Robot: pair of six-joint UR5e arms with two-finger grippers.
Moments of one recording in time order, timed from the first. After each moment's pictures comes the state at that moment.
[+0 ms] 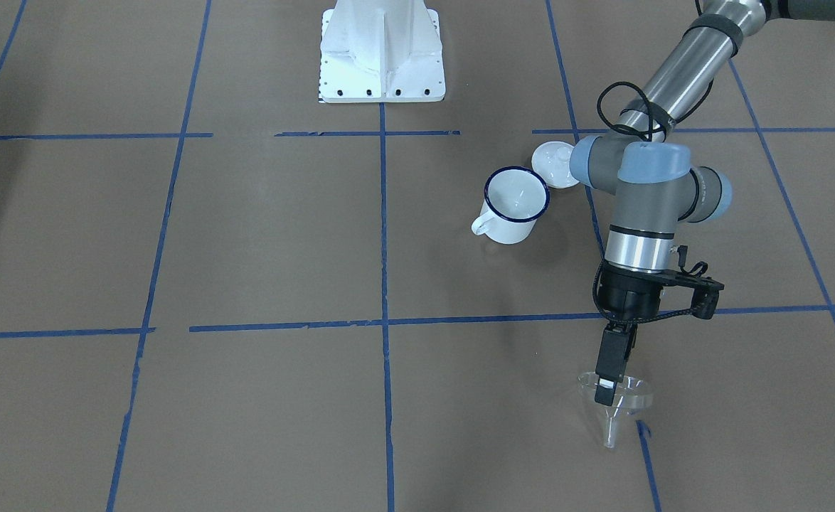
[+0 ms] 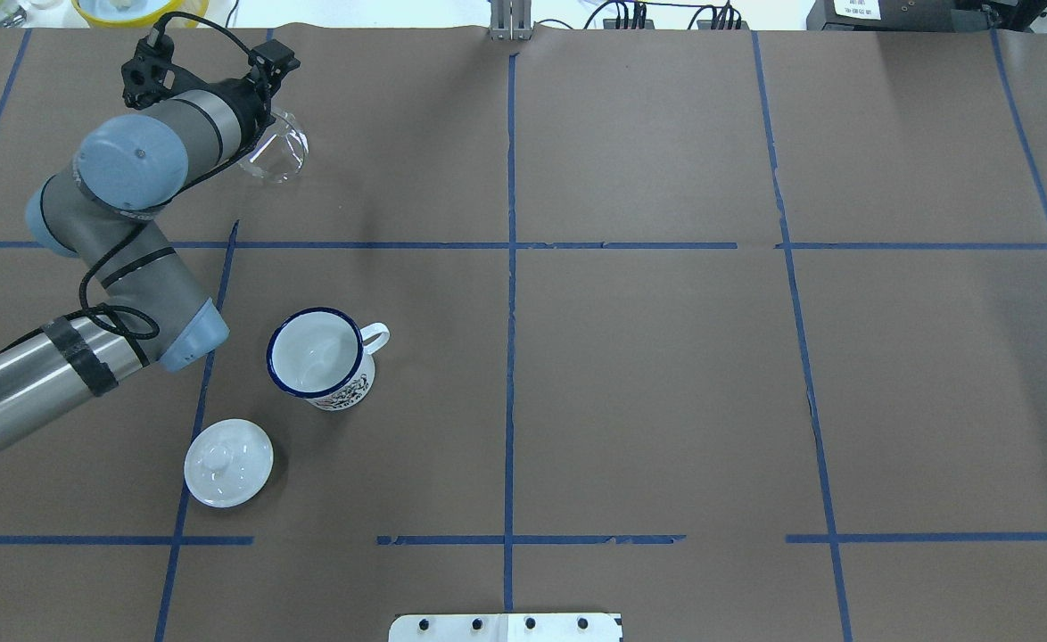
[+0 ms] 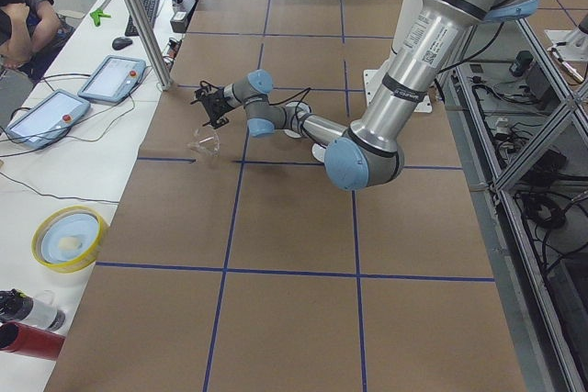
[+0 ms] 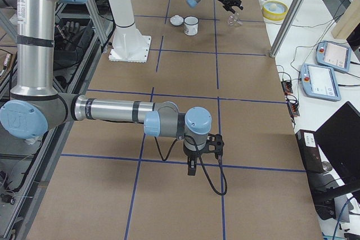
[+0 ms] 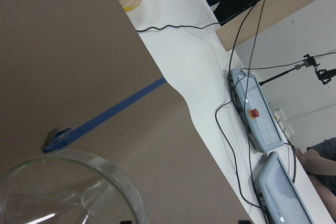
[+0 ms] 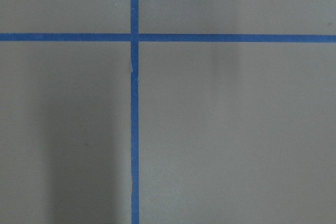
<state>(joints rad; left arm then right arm) -0.81 -2.10 -1.33 -2.54 -1.41 -1.93 1.57 -1.68 1.66 -1.57 2.29 0.01</state>
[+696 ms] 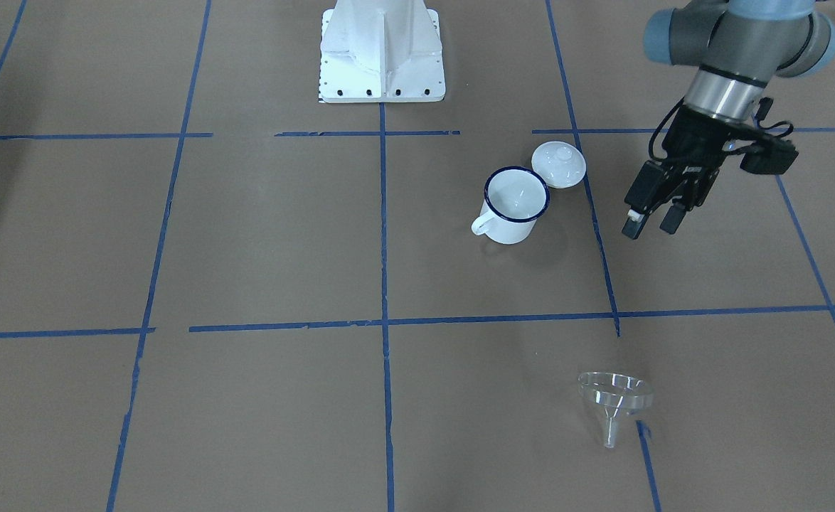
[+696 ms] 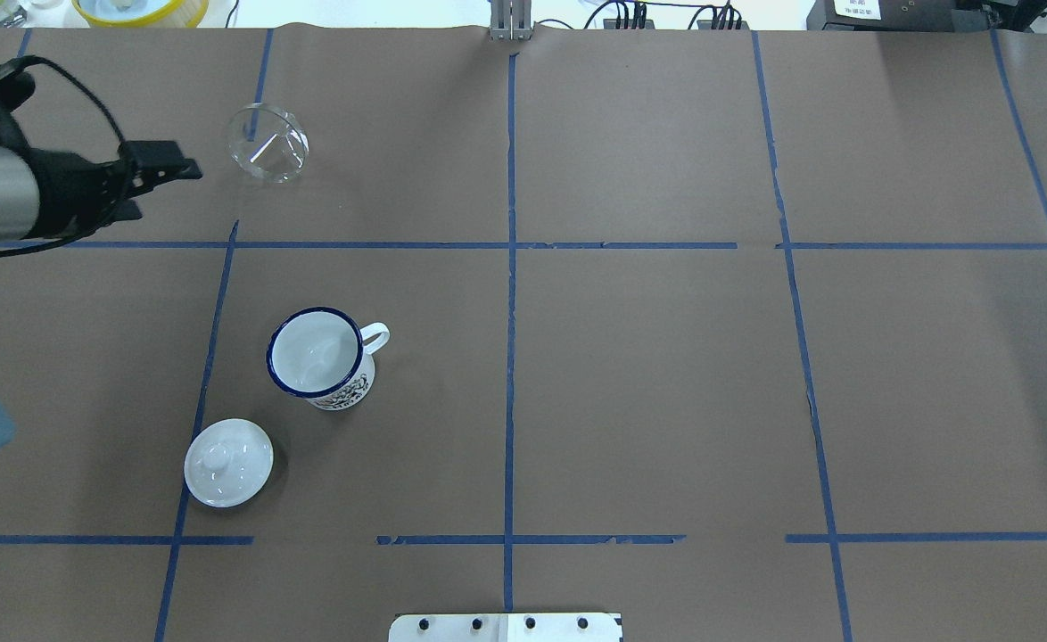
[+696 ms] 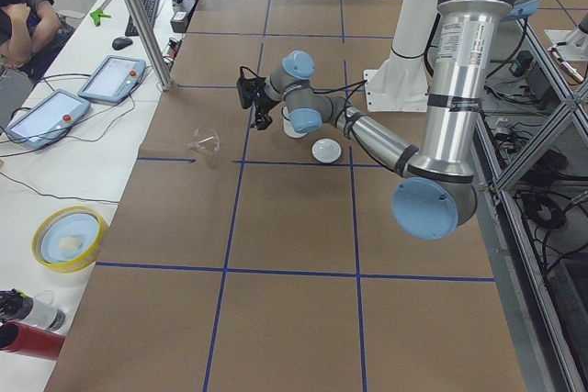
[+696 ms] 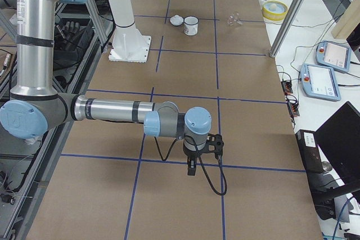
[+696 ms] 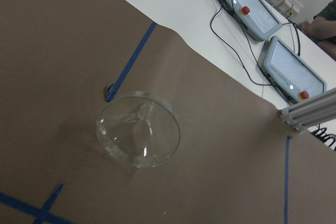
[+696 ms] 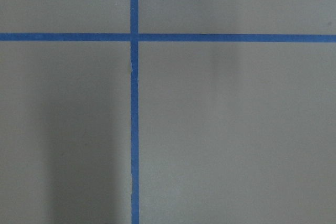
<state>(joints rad) -0.86 -1.59 -2.02 -2.22 -1.81 -1.47 1.57 -1.68 1.66 -1.57 2.29 0.01</state>
